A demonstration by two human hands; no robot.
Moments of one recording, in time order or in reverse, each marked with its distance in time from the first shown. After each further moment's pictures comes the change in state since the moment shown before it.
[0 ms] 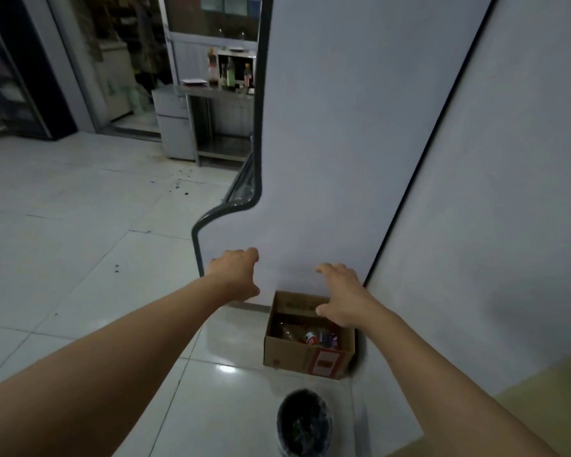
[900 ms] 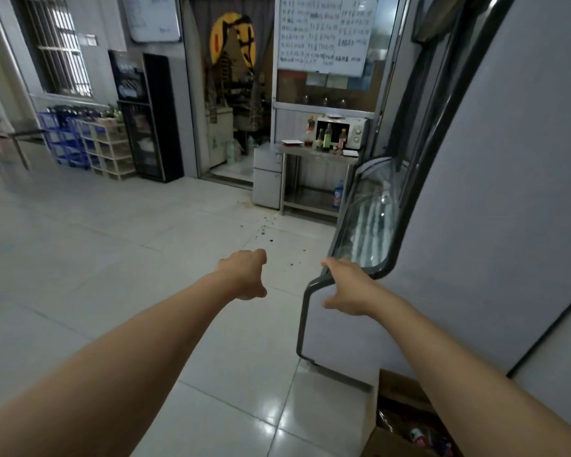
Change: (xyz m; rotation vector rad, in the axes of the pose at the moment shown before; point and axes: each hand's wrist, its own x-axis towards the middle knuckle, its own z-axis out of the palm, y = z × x) left_hand -0.013 -0.320 -0.153 -0.013 0.112 -0.195; right_hand 0.148 -0.335 0.006 -0.060 0.027 -0.267
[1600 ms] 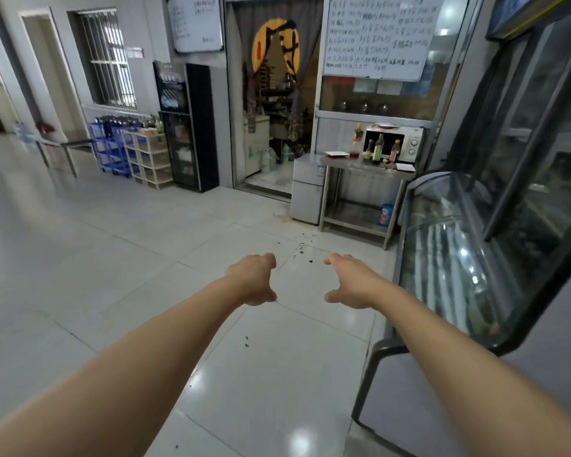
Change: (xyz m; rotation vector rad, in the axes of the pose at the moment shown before) left_hand 0.195 -0.182 -0.052 -0.062 -0.006 -0.065; right_hand 0.285 -0.115 0.010 -0.025 -0.042 -0.087
